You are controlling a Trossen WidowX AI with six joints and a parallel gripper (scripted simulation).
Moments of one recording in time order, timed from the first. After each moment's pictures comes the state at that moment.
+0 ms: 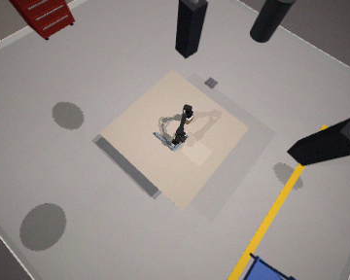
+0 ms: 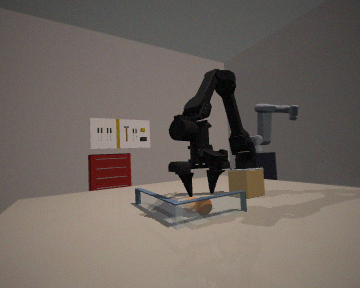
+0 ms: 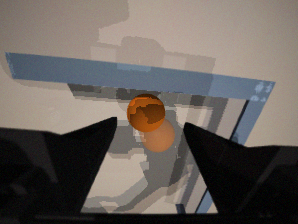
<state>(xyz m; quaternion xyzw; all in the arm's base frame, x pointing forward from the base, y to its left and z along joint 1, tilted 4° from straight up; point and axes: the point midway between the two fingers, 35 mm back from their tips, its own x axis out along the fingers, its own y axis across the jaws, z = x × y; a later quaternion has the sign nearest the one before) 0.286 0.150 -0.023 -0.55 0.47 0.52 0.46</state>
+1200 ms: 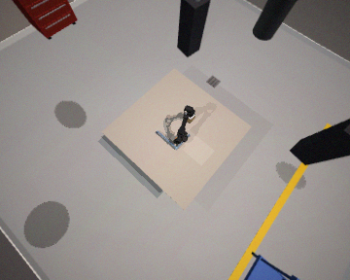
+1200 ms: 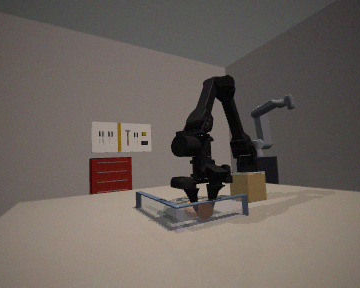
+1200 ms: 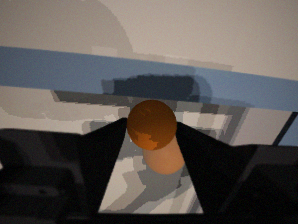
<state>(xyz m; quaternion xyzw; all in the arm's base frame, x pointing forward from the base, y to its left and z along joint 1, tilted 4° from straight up) 0.283 0.146 -0.057 -0.55 0.47 0.52 0.45</state>
